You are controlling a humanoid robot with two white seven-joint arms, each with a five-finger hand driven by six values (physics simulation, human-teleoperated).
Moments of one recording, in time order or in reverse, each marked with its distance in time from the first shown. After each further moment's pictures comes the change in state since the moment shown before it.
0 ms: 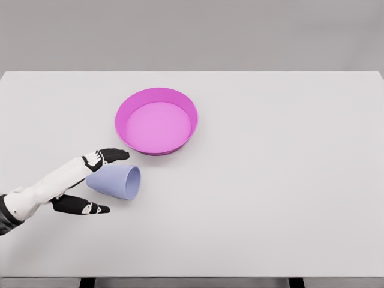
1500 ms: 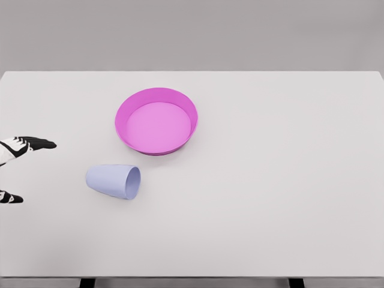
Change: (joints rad) left arm 0.013 0.585 -0.064 -0.004 0.146 0.006 0.123; right arm 0.000 0.000 0.000 0.000 0.000 0.000 0.000
